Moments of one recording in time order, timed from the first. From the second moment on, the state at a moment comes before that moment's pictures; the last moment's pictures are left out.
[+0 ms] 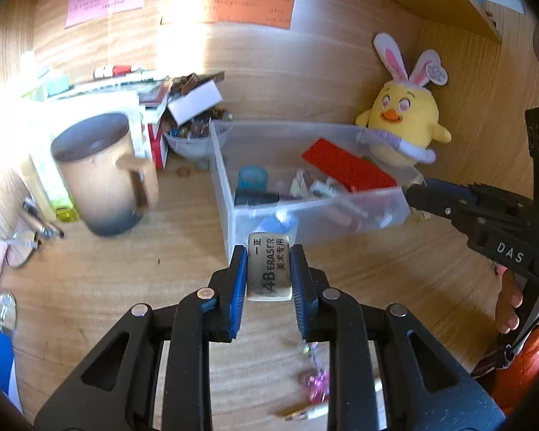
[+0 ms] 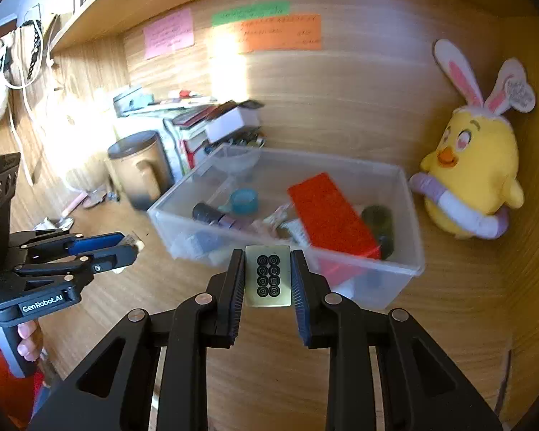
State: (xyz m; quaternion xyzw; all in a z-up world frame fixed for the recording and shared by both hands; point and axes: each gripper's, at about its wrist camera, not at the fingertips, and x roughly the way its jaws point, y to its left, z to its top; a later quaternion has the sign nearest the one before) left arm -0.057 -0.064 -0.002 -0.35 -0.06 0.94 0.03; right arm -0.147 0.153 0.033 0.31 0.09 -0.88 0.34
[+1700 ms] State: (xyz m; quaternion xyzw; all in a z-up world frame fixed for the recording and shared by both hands) left arm -0.127 -0.051 0.018 -0.34 -0.05 0.94 0.03; right arm -0.226 0.113 0.012 0.37 0.10 -0.87 0.33
